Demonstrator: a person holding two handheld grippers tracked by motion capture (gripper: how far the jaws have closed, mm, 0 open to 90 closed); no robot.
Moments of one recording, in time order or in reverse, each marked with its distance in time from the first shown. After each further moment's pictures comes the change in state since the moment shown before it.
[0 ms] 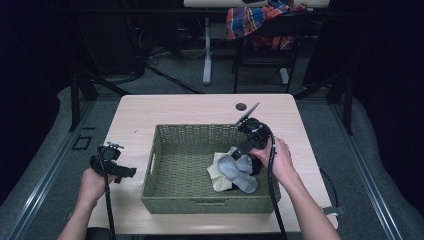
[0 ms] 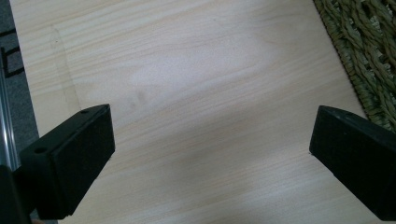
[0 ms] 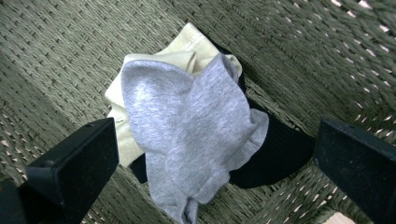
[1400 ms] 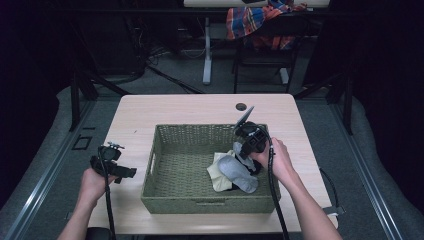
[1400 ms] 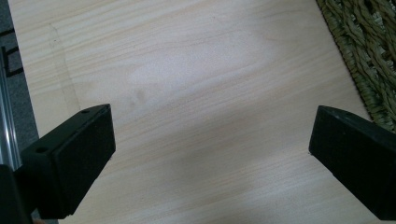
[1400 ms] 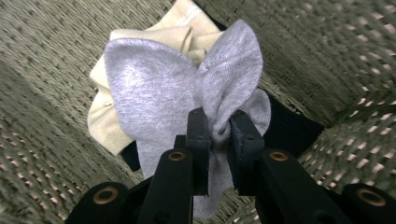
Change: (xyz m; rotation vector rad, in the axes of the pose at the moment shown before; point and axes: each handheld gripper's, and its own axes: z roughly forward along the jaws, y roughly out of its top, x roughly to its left) left arm -0.001 0.001 0.001 0.008 0.003 0.007; right arm 0.005 0.000 0.008 0.095 -0.043 -0.032
